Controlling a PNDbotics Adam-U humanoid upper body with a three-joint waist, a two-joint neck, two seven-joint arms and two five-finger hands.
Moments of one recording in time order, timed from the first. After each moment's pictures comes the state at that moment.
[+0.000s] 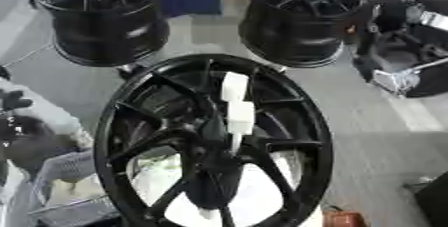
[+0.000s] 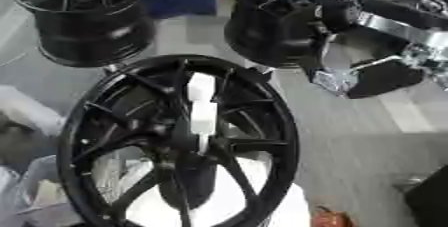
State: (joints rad) left arm -0.07 0.15 0.22 -1.76 0.04 0.17 0.00; right arm -0.47 -0.90 0.27 -1.99 -0.03 -0.05 0.51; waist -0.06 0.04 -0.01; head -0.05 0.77
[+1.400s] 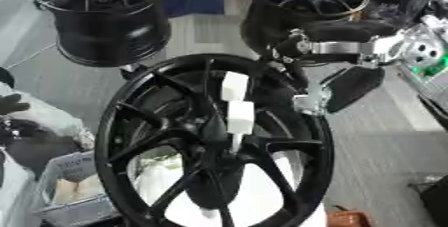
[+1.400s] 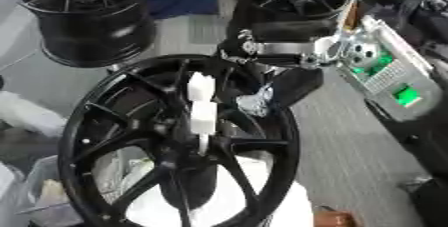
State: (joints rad) left arm -0.07 0.15 0.21 -1.76 0.04 0.17 -0.02; right arm -0.68 -0.63 0.43 -1.80 0.28 -0.13 0.74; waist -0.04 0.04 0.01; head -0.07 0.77
